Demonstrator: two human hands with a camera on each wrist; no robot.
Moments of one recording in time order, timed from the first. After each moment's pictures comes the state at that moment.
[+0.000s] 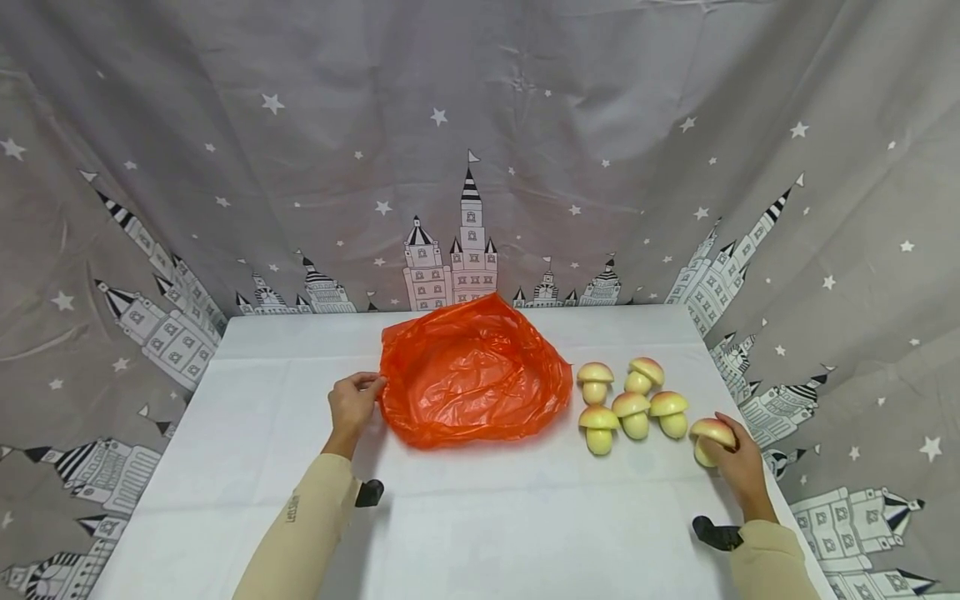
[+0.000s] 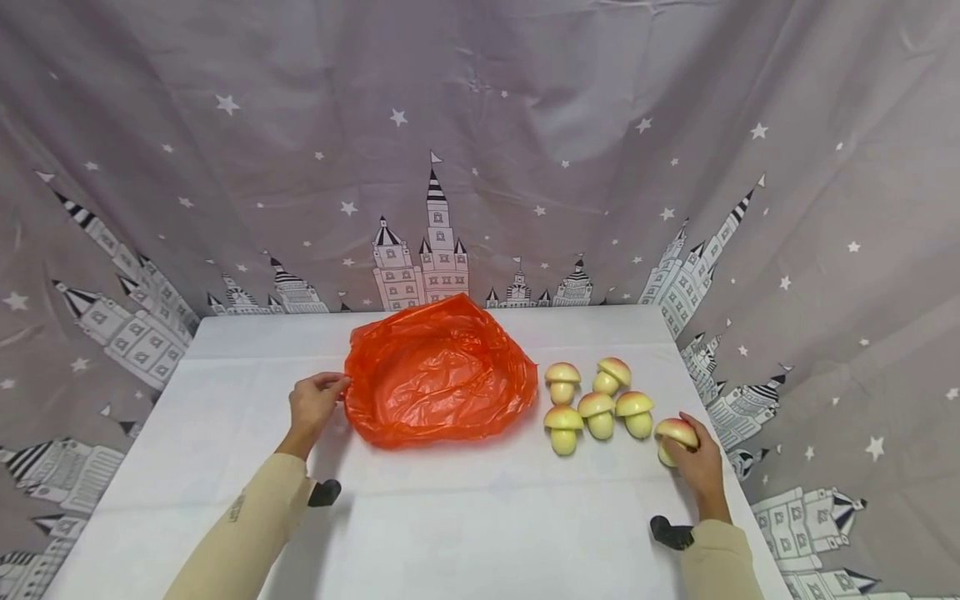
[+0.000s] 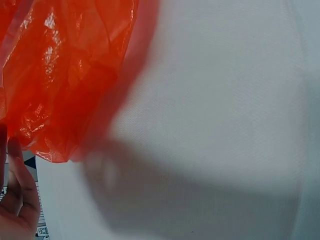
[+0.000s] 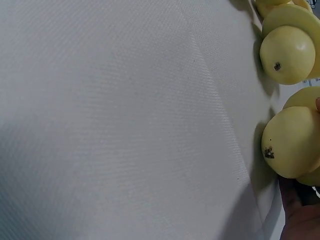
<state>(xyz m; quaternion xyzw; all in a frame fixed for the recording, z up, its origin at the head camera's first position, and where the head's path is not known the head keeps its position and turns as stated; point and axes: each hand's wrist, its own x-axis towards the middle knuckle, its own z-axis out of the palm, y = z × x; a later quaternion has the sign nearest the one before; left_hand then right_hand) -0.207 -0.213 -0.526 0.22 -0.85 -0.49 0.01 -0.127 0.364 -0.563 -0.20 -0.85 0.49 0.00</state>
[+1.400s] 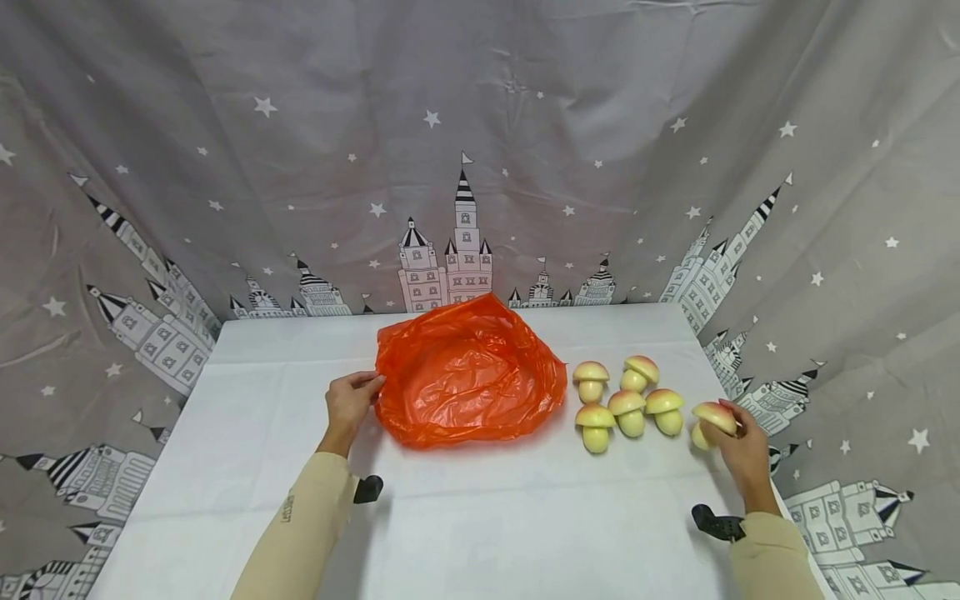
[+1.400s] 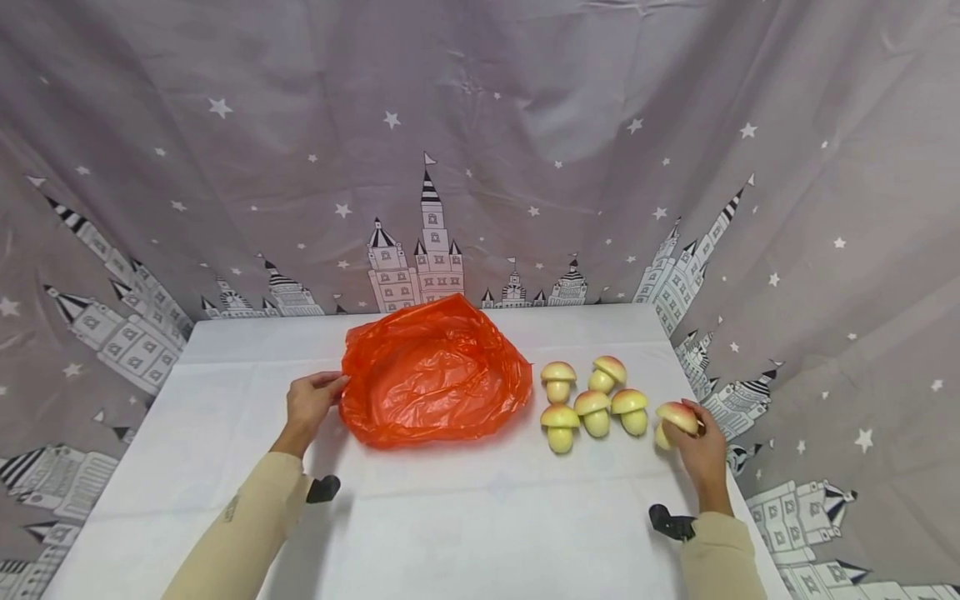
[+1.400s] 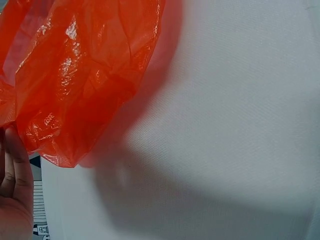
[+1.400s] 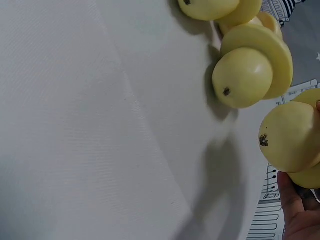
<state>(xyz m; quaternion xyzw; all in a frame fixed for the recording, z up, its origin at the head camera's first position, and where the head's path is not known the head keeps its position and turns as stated) -0.211 -0.212 -0.518 0.22 -0.81 -0.55 -0.02 -0.133 0.360 -0.540 -0.24 -0.83 0.50 0.07</state>
